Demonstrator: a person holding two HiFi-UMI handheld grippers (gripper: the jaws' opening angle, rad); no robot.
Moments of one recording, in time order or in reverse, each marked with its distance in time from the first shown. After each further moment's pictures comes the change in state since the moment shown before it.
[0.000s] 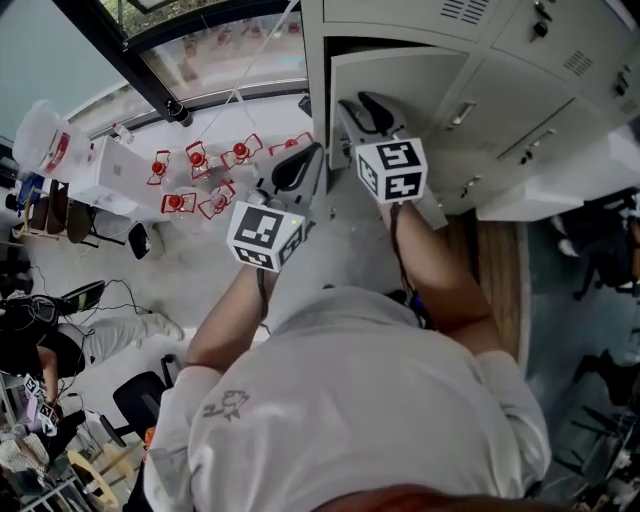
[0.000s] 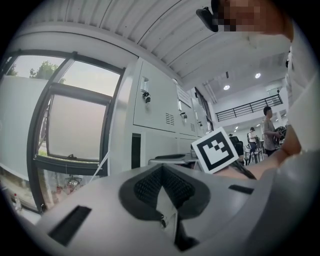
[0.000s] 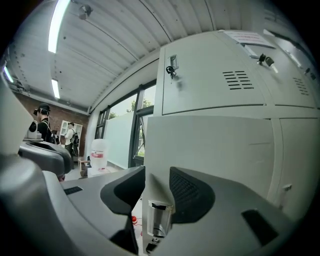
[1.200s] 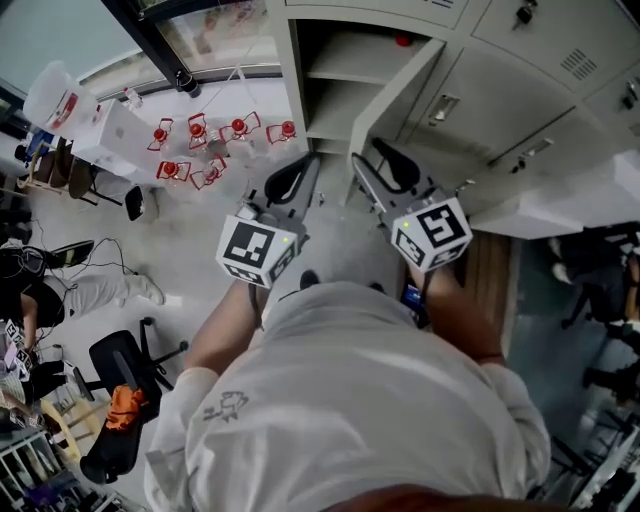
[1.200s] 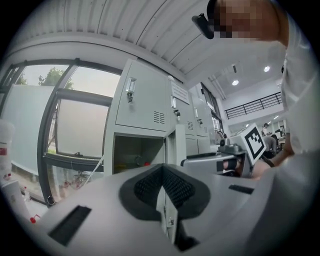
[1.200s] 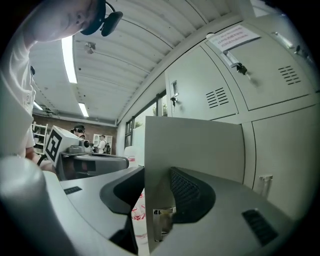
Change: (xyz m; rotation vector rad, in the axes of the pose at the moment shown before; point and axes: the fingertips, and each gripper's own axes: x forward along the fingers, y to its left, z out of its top) left arm 0.019 -0.080 0.004 -0.031 0.029 0.120; right arm -0.149 -0.017 -0.005 0.029 -0.049 0.372
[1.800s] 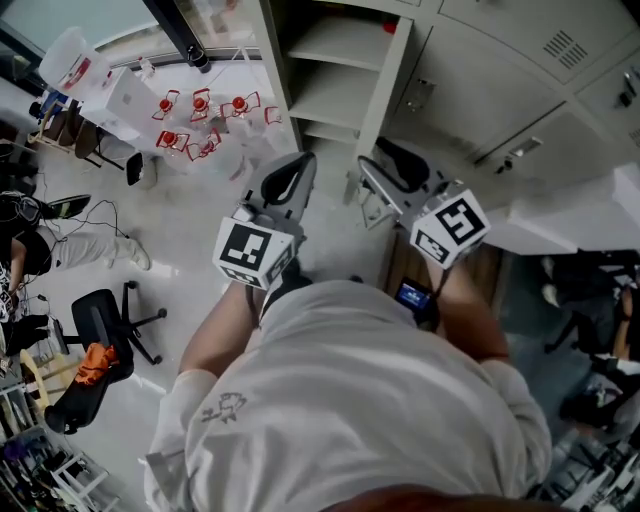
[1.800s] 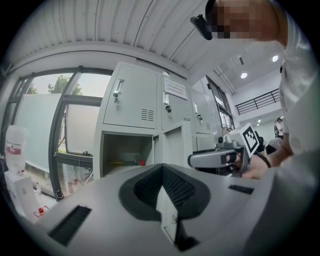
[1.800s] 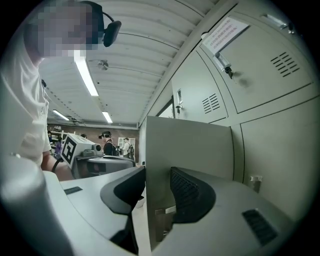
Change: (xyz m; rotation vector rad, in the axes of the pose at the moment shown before) left arm 0.020 -0.095 -0.003 0.000 0.015 0.138; right arm -0.096 -0.035 -0.004 -0.002 -0.008 0.288
